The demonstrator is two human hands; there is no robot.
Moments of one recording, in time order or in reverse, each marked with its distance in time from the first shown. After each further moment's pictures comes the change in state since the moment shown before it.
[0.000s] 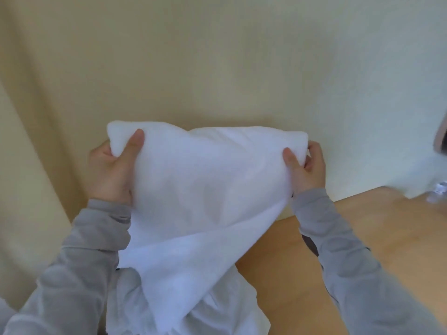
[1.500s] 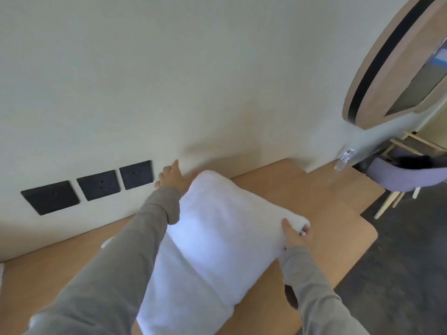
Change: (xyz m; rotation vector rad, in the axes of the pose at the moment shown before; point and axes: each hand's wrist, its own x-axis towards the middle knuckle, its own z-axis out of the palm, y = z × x) left_hand -0.182 -0.324 0.590 0.950 -0.700 -0.454; right_hand 0.224 0.281 -0.492 -0.157 0.592 0.740
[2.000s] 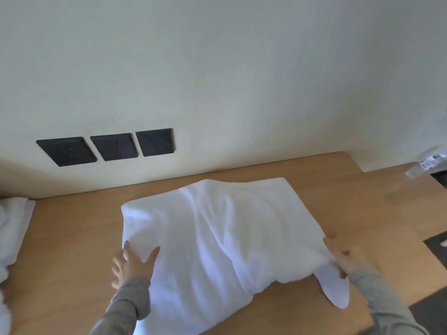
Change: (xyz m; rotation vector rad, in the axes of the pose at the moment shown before) left_hand -0.112 -0.199 0.114 -0.130 0.251 -0.828; right_hand 0.176 0.008 -0.040 -1.267 -0.395 -0.042
